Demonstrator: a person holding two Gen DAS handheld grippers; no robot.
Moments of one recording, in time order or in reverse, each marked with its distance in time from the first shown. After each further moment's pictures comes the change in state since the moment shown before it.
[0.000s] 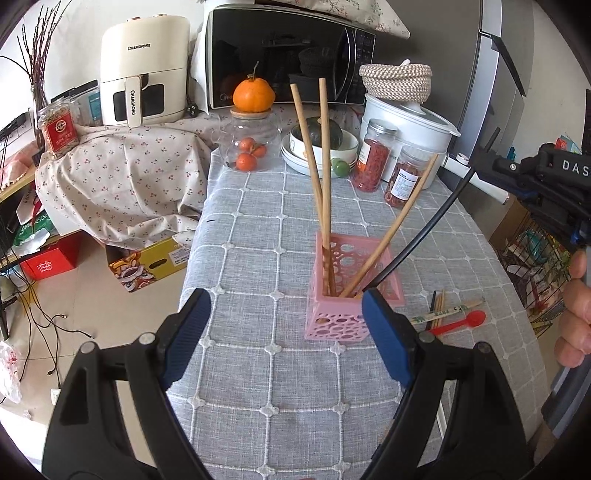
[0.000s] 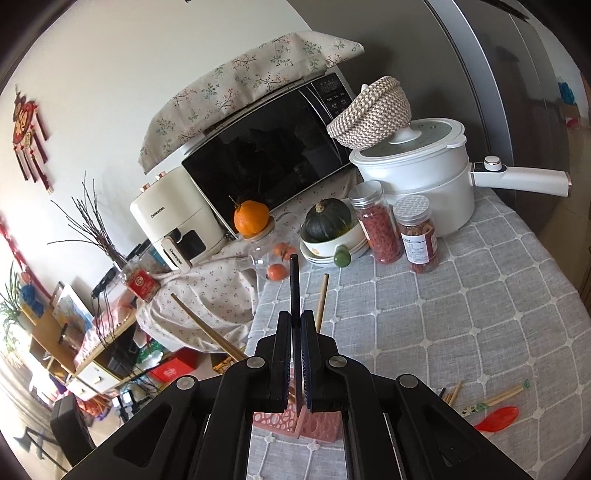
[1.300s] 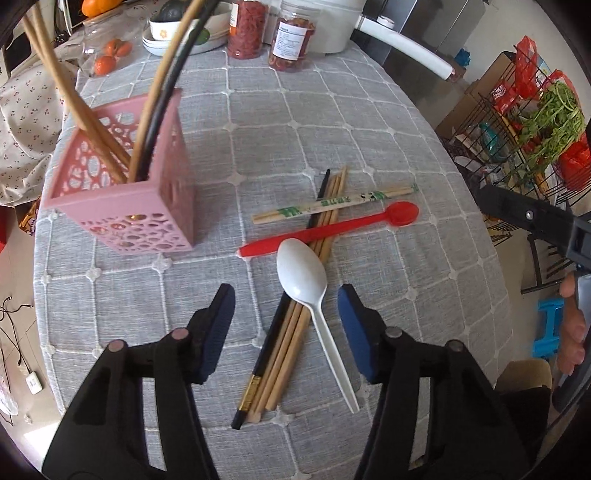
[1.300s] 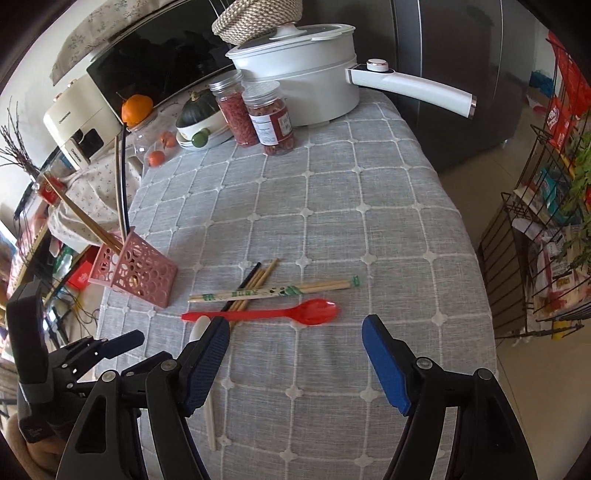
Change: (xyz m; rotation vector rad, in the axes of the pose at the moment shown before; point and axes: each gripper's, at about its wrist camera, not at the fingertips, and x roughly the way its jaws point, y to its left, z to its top) left arm 0.068 -0.128 -0.041 0.142 0.462 -0.217; right arm -0.046 -0.132 -0.037 -0.069 0.422 -0.347
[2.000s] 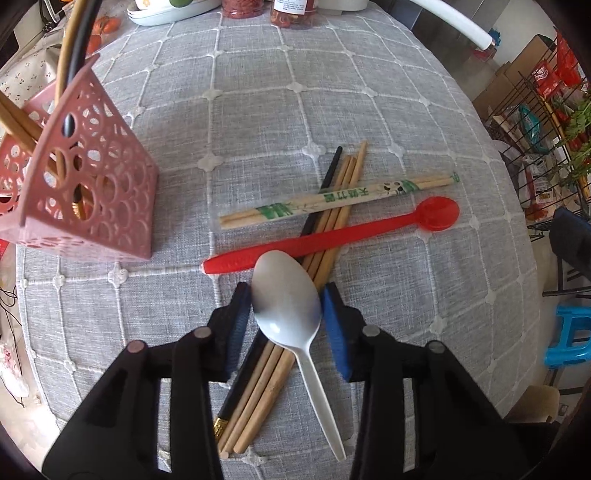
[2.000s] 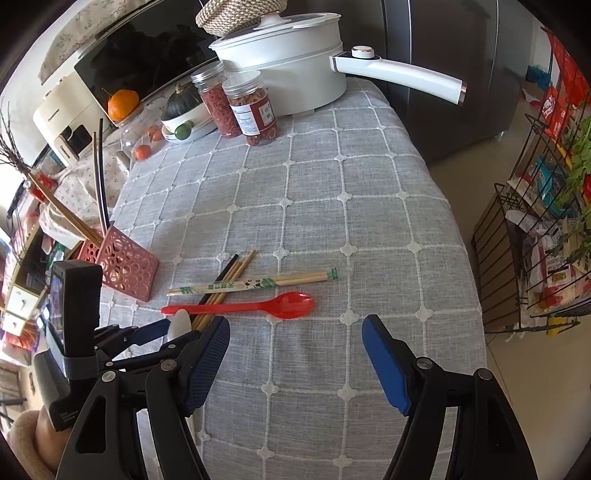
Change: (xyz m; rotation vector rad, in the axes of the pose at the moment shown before) left arm 0.049 -0.017 0.015 -0.036 0.114 0.090; right arm 0.009 -0.016 0.001 0.008 0.035 -0.020
